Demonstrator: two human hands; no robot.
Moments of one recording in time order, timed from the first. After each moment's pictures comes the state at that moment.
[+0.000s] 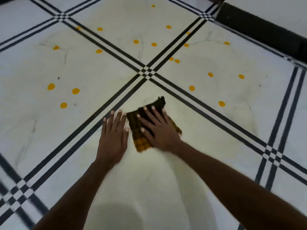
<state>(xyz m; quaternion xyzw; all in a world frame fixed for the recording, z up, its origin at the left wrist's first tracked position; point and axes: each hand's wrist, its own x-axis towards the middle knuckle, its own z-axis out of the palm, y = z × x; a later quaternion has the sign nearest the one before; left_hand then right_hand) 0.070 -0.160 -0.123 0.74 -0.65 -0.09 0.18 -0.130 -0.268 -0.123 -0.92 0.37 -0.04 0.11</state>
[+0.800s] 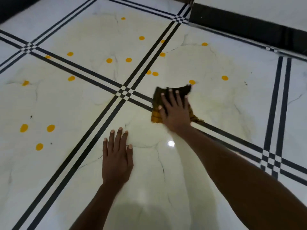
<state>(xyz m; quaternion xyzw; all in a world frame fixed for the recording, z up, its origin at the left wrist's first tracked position) 0.019 -0.217 -0.127 0.75 -0.64 -0.08 0.14 -0.188 -0.410 -0.126 -0.80 0.59 -0.12 0.05</state>
